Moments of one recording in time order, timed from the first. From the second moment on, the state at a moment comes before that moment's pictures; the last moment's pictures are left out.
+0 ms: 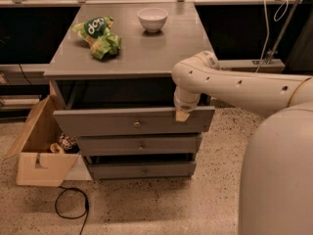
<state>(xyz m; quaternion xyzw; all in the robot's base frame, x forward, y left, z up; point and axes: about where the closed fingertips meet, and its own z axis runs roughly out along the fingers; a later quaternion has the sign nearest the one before) 0.690 -0.099 0.647 -0.65 0.74 -0.09 0.14</state>
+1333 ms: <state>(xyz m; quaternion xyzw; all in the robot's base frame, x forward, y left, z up) 0.670 -0.097 0.648 -0.71 0.70 -0.03 0.11</state>
